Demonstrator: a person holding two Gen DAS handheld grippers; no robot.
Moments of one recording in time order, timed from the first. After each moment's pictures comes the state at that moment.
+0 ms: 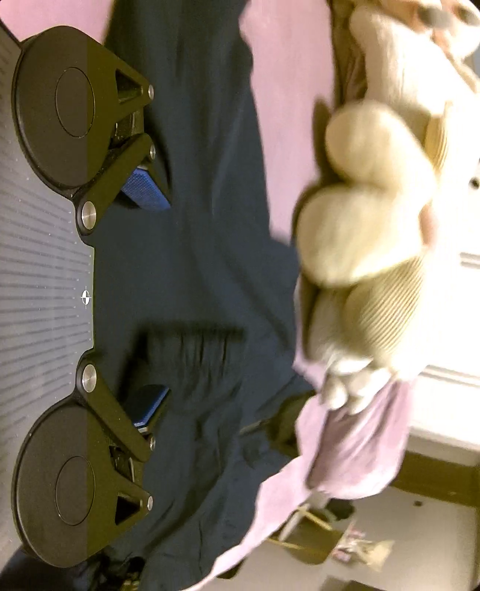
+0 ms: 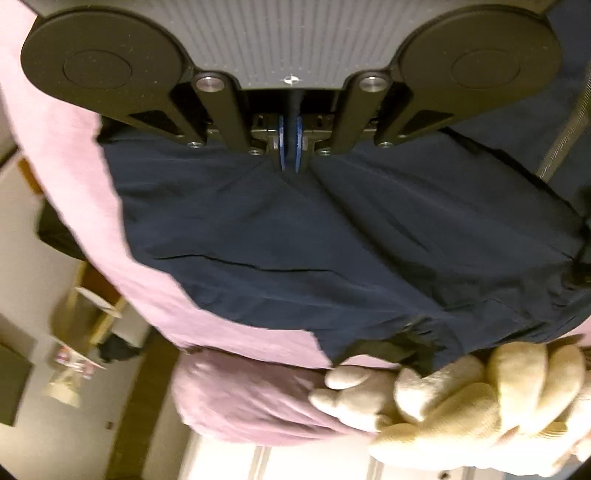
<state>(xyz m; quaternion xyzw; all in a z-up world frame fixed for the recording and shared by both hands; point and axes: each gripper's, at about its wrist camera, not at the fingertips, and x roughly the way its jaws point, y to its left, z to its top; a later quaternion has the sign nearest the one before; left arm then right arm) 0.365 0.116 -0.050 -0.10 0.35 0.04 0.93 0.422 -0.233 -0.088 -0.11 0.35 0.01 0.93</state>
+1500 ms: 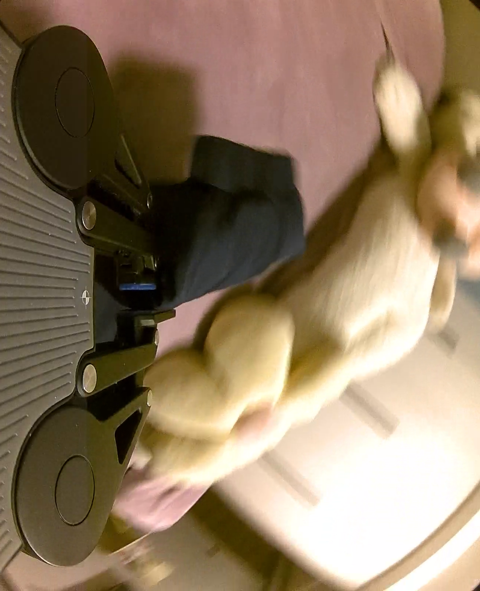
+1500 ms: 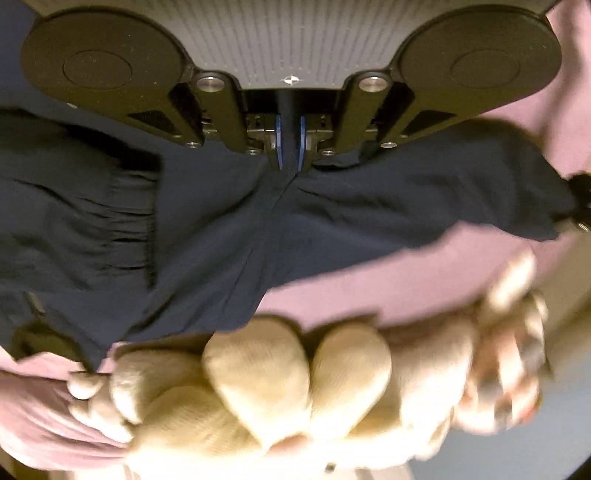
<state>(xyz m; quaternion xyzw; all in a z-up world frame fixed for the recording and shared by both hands) 0.278 0.360 0.009 -0.35 0.21 0.11 0.91 0.404 0.020 -0.079 0.07 0.38 0.27 0.88</state>
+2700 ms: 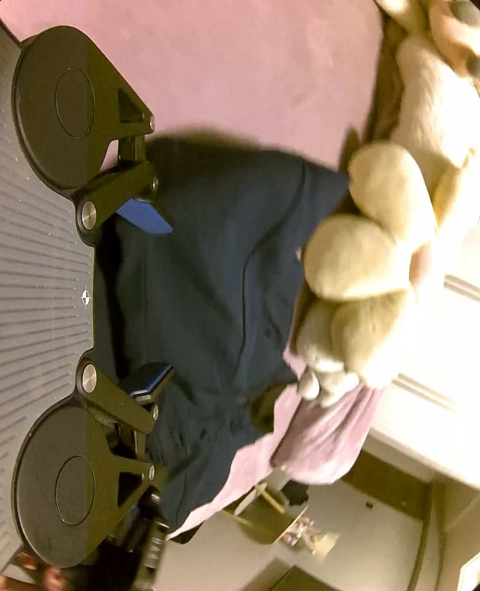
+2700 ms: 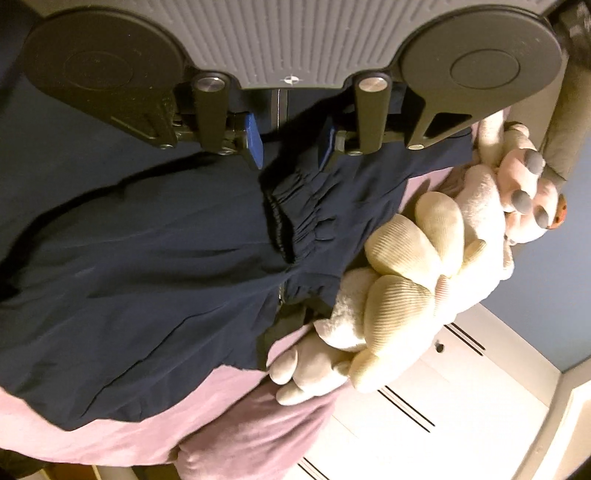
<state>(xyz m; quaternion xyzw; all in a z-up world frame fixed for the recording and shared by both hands) 0.296 0.138 -0.033 -0.20 0.33 0.03 0.92 0.394 -0.227 -0.083 0.32 0.37 0.17 0.85</state>
